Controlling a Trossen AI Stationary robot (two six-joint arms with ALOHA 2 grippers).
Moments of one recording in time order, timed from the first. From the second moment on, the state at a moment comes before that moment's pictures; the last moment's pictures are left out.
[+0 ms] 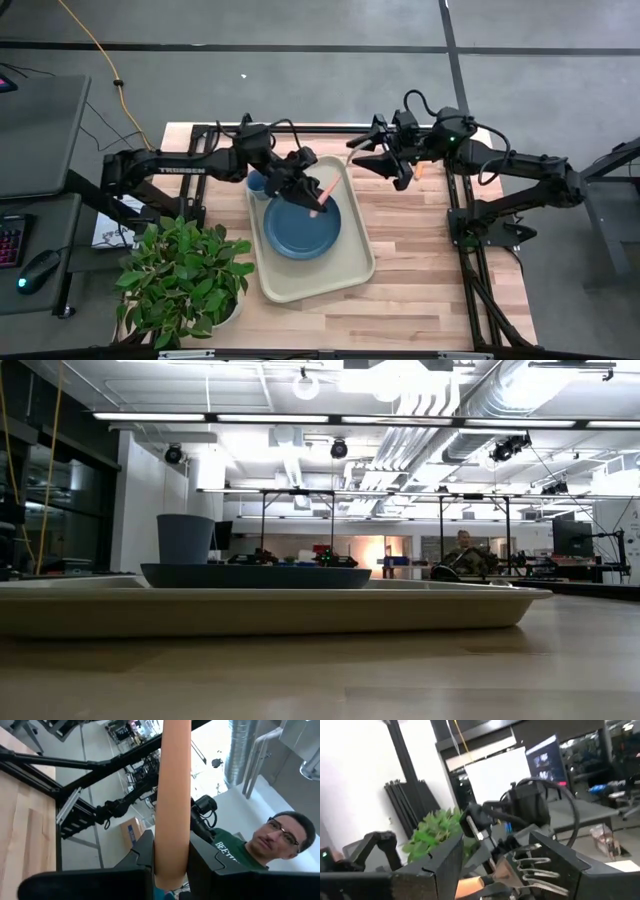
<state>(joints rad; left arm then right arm) 0.29 1.46 1.15 0.42 0.88 -1.17 -0.21 1.19 1.16 0.26 -0.41 0.36</state>
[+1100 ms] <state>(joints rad) 0.43 1.46 1.19 0.61 0.84 -1.14 -0.31 1.12 1.47 -0.62 -0.38 0.17</state>
